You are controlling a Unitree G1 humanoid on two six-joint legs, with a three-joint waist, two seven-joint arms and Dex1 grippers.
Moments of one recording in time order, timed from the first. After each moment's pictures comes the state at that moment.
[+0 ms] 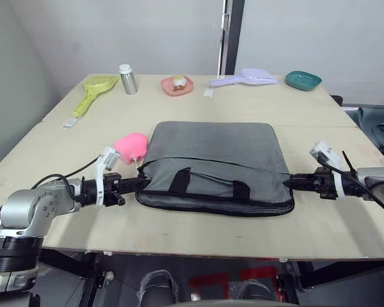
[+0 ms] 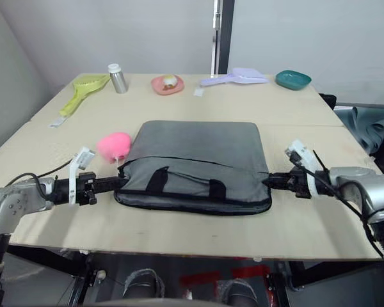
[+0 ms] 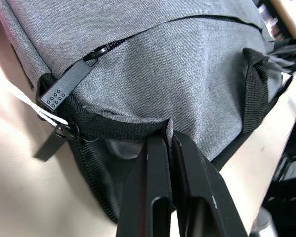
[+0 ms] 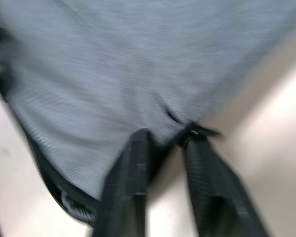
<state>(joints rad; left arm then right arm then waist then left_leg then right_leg) -0.25 0.79 0.21 -0.12 -0.71 1.08 -0.92 -0.33 -1.01 0.00 0.11 0.62 0.82 1.03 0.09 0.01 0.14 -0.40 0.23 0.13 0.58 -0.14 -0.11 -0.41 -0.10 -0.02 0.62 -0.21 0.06</state>
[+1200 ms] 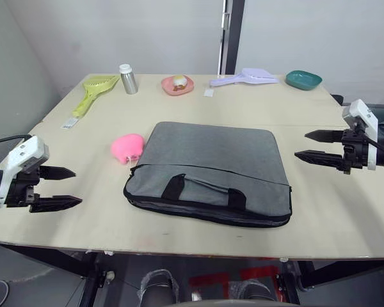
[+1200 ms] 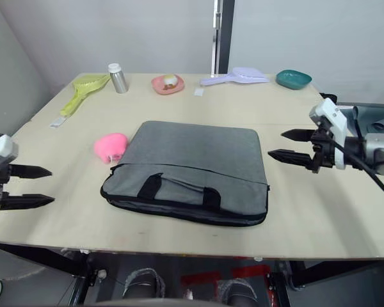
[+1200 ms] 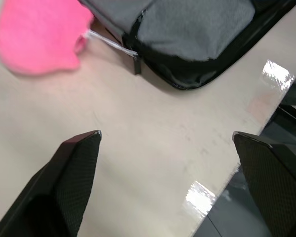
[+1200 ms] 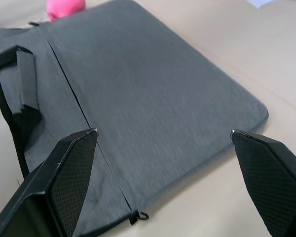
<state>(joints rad) 0.02 1.26 0.50 0.05 -0.51 0.49 -1.42 -0.34 -1.06 -0.32 -0.21 0.71 0.83 1.08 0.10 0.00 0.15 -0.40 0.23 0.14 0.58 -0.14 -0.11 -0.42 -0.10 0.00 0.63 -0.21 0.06</state>
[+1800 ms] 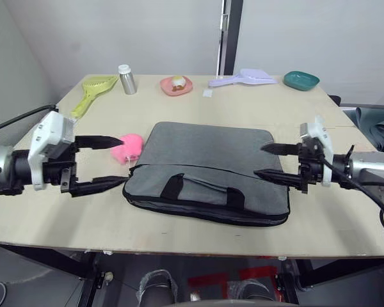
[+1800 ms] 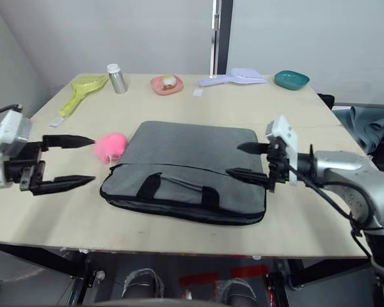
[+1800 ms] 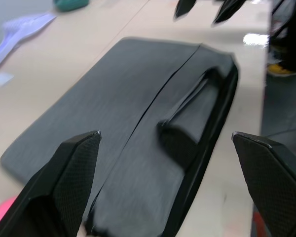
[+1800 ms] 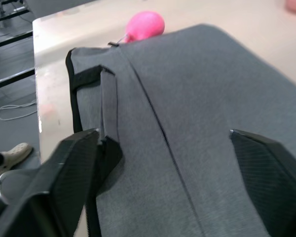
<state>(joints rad) -0.12 1.07 0.52 -0.47 -0.82 0.61 -1.25 -0.31 -0.87 -0.15 -0.37 0.75 0.82 0.97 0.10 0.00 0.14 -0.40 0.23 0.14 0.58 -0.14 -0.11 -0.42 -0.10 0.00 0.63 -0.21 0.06</state>
